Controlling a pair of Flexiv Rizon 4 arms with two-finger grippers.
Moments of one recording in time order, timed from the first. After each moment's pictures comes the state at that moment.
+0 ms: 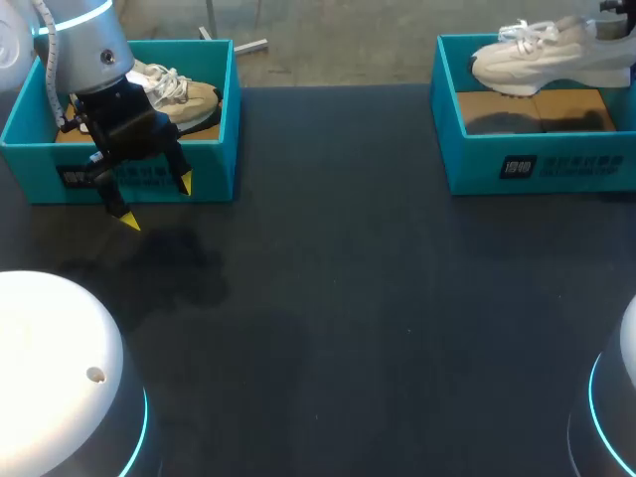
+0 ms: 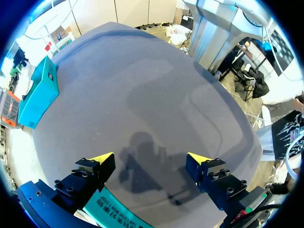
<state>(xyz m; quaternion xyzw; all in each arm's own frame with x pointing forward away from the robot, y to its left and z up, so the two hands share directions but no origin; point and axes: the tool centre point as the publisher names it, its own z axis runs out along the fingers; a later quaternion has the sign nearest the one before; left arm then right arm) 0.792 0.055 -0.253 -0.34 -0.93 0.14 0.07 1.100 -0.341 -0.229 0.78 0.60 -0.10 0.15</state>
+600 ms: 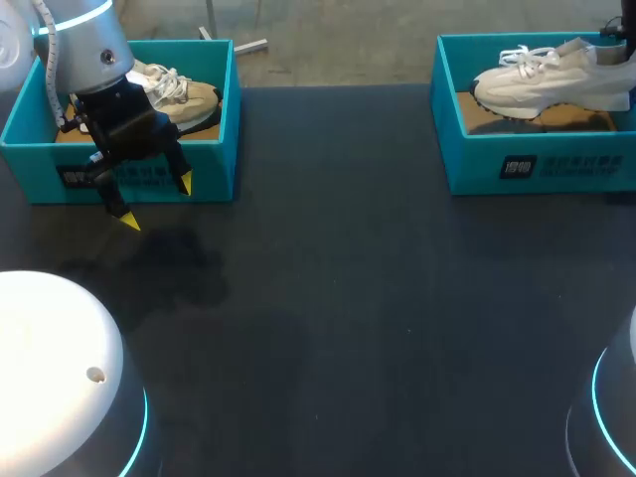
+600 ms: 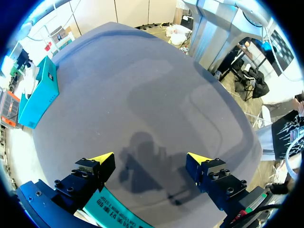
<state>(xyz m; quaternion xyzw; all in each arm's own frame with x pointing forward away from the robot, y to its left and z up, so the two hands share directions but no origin) 0.792 0.055 -0.253 -0.34 -0.93 0.14 0.07 1.085 -0.350 -0.265 0.78 0.61 -0.10 0.13</state>
